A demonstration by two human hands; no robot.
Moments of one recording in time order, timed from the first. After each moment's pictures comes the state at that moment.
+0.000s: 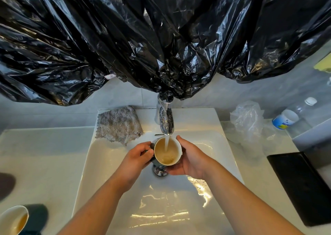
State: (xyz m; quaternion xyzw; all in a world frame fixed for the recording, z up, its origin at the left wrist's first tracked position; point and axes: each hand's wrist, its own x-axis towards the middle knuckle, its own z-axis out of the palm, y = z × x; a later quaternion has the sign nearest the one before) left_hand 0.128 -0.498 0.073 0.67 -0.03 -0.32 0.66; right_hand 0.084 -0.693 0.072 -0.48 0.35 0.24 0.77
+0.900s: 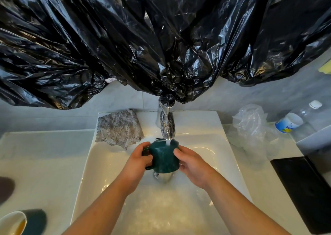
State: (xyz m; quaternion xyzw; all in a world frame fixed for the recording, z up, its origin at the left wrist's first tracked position) left_hand 0.144 -0.509 0.045 0.66 0.04 -0.31 0.68; right_hand 0.077 -0.696 0.050 -0.57 0.23 0.14 0.78
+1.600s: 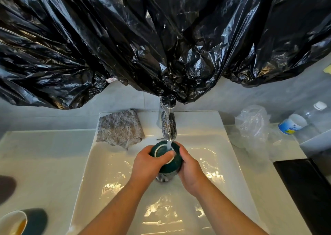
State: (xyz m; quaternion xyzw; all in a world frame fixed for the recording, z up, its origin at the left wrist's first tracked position) left_hand 0.132 -0.537 0.048 0.76 0.03 -0.20 0.61; right_hand 0.077 -0.667 0.038 -0.53 0.26 0.04 0.80
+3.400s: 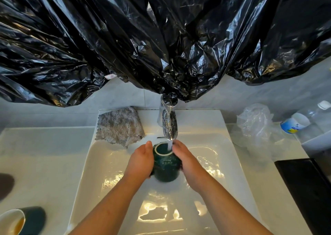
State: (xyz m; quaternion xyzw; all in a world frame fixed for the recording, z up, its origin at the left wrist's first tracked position) left_hand 0.148 -0.528 0.052 0.87 -0.02 -0.22 0.45; right_hand 0.084 -0.667 0.063 -0.64 0.26 0.11 0.71
